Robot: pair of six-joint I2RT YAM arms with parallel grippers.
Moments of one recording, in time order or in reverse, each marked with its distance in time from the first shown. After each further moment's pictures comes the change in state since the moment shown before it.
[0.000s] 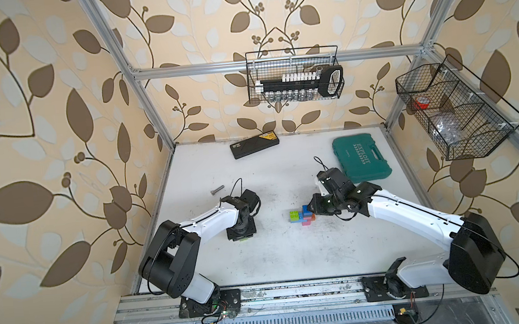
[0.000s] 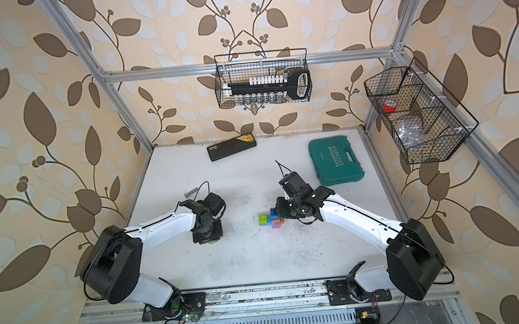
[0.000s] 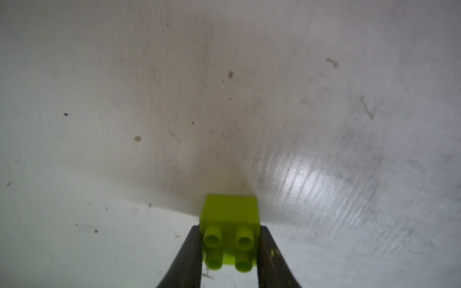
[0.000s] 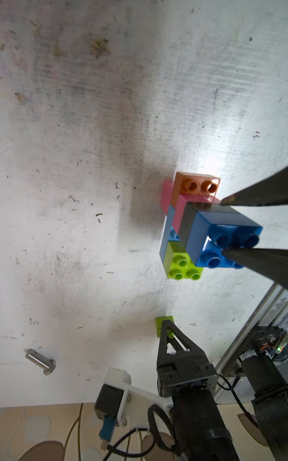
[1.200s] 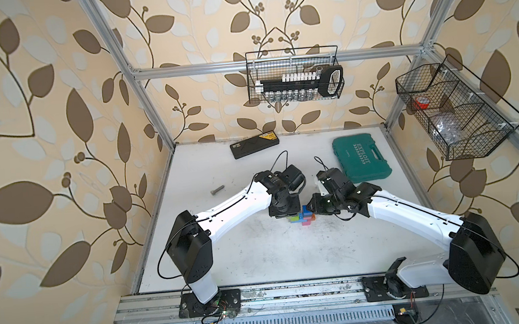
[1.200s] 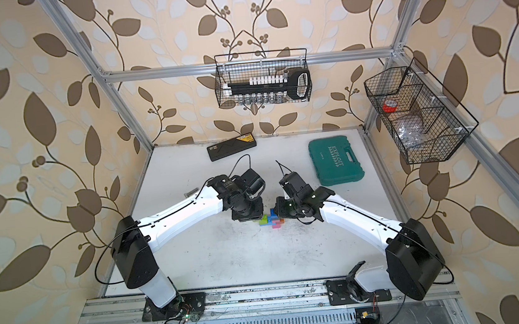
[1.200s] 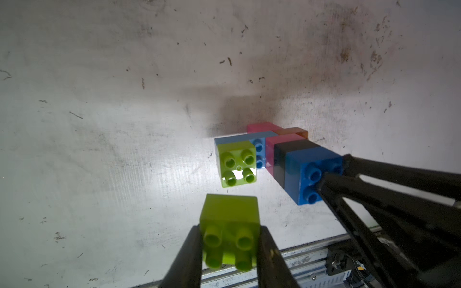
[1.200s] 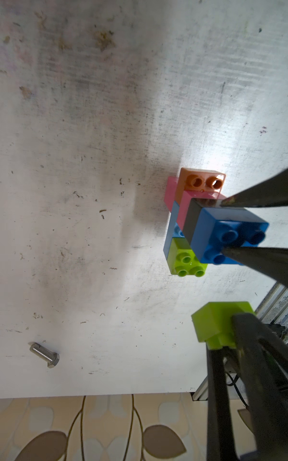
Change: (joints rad) left arm -0.335 0.203 0.647 -0.210 0.157 -0.119; right arm 0.000 0.000 -0.013 0.034 -0.008 0.002
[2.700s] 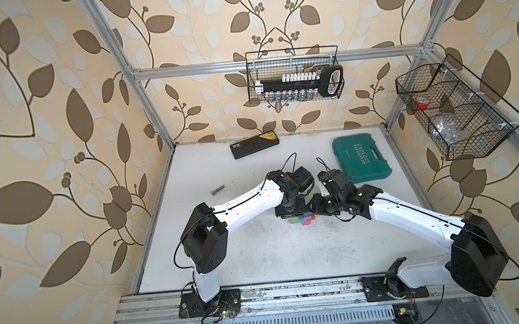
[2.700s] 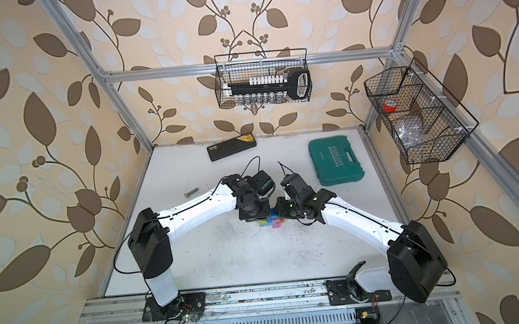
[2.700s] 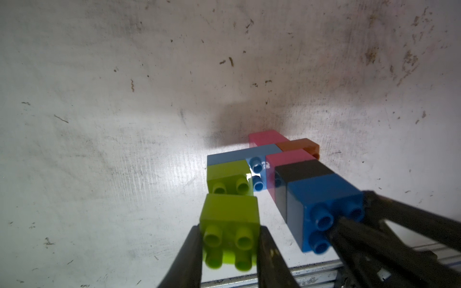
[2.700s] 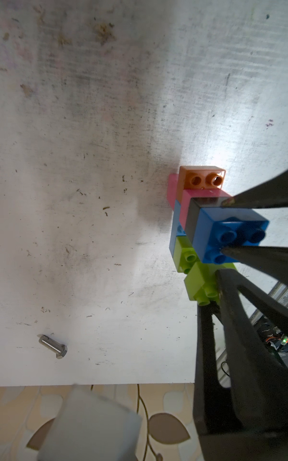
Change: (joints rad) left arm -0.025 0.111 0.066 -0.022 -0.053 -0.036; right arm -0.002 -0.021 -0.039 0.053 -0.005 0.028
